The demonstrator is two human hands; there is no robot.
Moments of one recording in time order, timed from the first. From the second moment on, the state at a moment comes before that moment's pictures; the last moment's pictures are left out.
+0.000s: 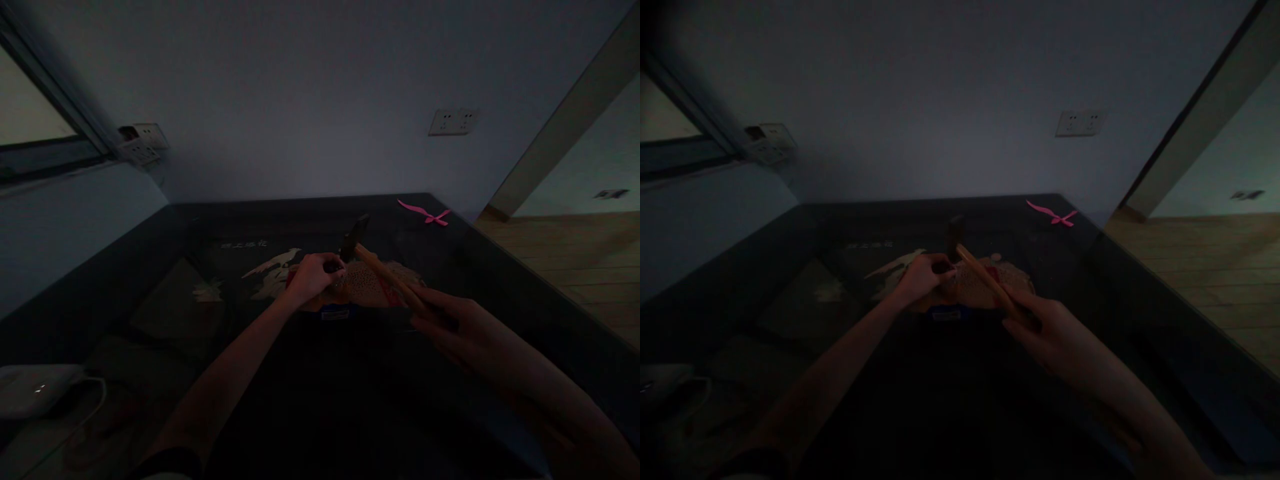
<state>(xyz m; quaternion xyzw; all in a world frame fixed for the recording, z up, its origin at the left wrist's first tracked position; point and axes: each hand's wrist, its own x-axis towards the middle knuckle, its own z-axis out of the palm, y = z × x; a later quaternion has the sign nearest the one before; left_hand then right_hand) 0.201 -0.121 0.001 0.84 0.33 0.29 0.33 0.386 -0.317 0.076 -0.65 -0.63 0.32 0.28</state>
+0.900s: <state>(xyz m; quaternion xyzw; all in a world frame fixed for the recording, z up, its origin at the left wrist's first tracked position) 0.201 -0.118 -0.003 0.84 0.33 0.28 0.31 0.386 -0.319 0.072 -0.64 -0.61 0.36 0.29</state>
